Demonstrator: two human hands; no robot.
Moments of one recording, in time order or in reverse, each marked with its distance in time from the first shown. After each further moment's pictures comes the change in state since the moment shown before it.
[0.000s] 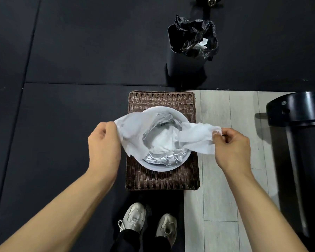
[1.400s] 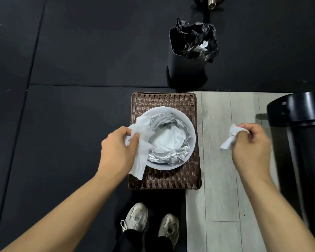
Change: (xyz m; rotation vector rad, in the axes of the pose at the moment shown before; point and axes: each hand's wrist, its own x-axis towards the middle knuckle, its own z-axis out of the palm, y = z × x) left_hand 0.000 -0.012 -0.006 0.520 -0.185 0.186; right_hand -0.009 -0.015 -0.028 0.024 0.160 0.003
